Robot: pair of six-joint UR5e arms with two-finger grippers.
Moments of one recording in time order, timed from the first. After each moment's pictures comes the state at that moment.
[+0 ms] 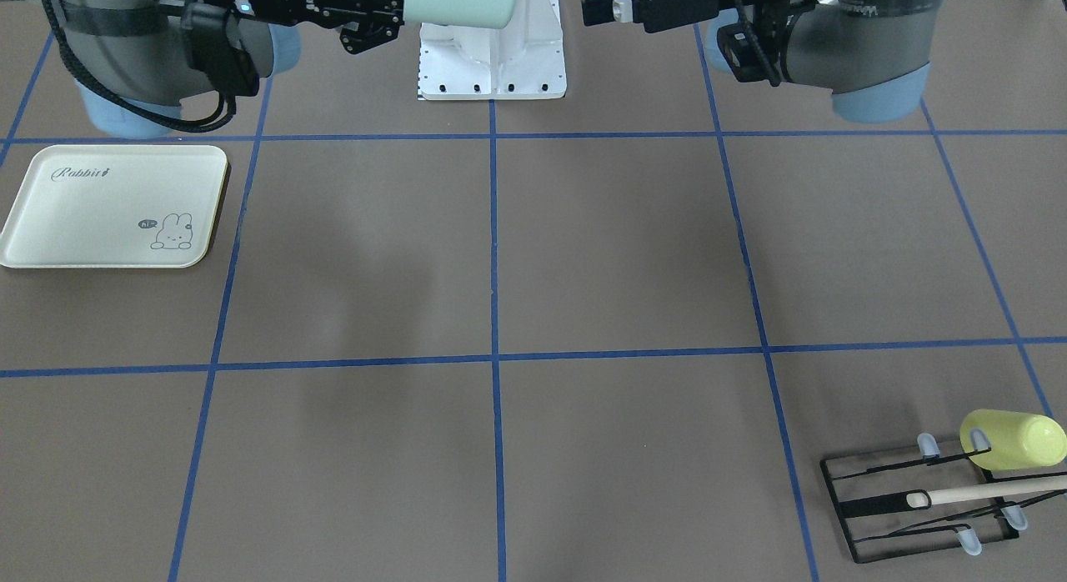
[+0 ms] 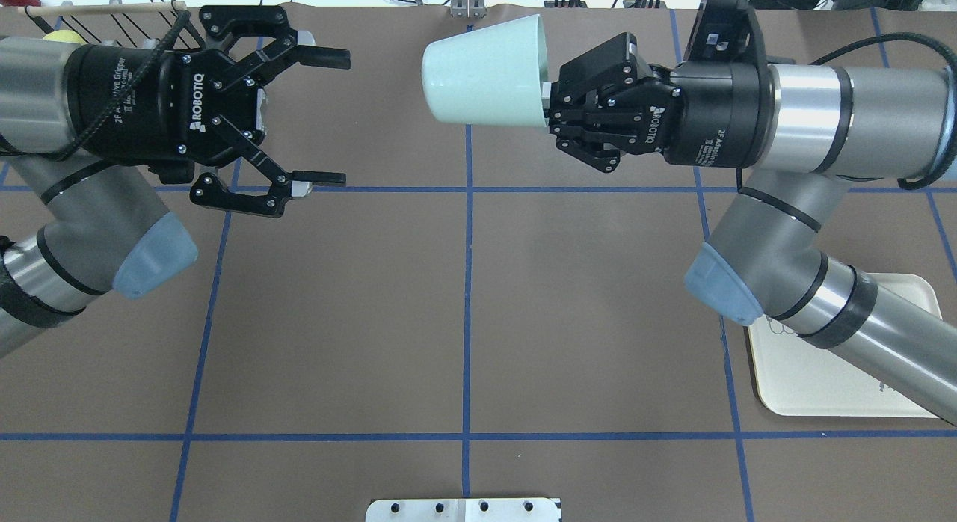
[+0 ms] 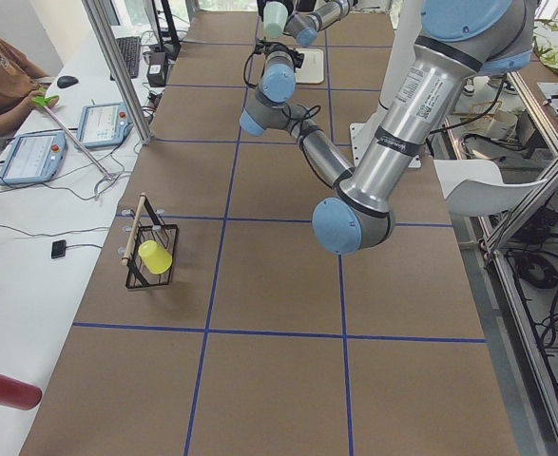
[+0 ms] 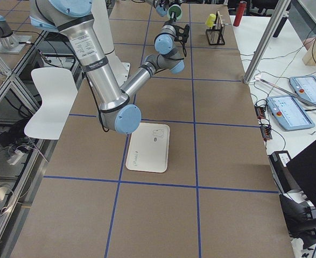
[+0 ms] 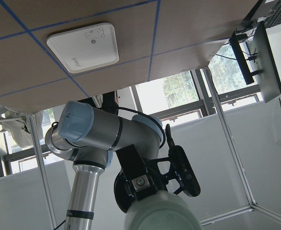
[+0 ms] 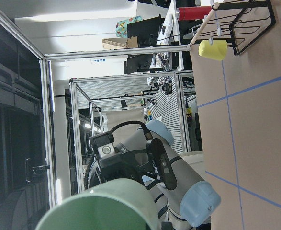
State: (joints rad) left arm -0.87 -2.07 -1.78 -3.18 -2.20 -3.31; right arm 0.80 -1.09 1.78 0.01 2.04 2.14
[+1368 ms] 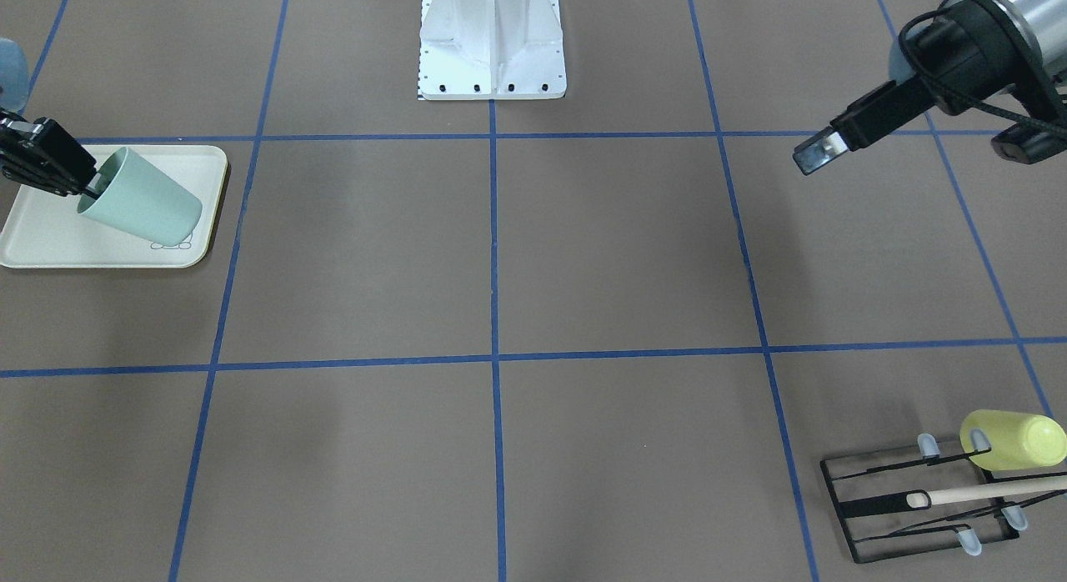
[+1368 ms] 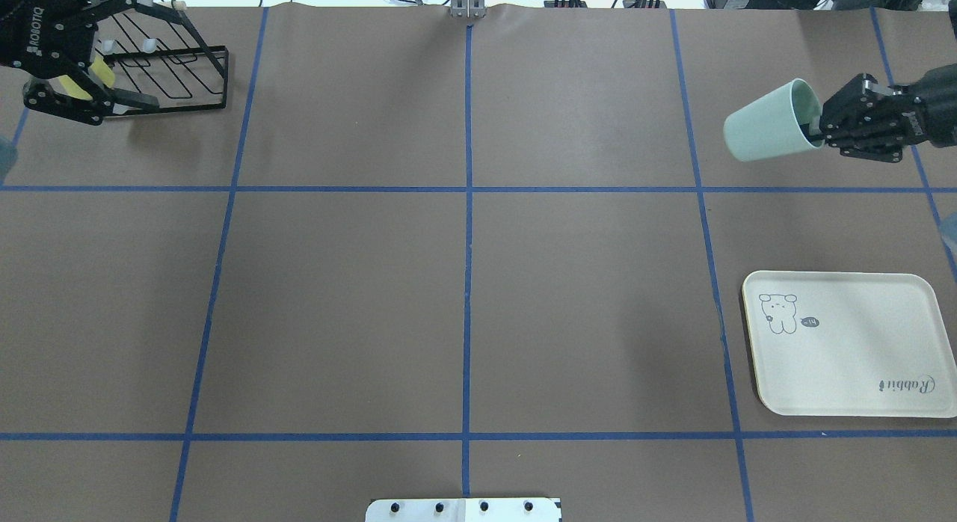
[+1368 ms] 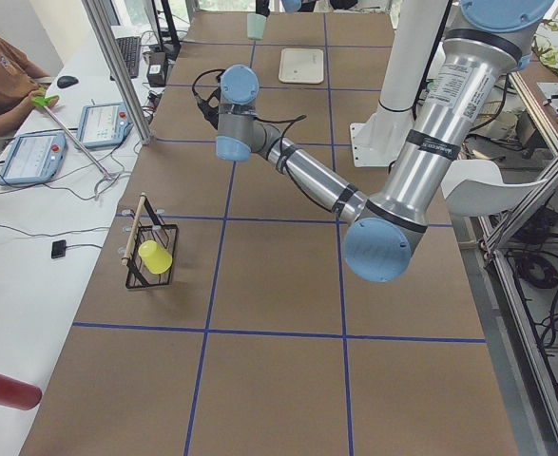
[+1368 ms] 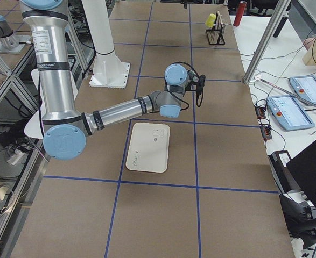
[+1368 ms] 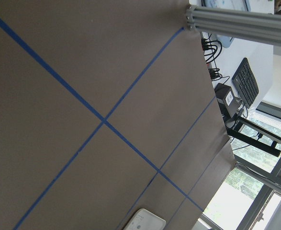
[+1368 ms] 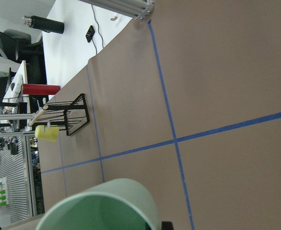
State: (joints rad) left arm -1.19 -1.90 -1.76 -2.65 -2.52 -2.18; right arm 1.19 -1.51 1.78 -0.51 2.50 1.53
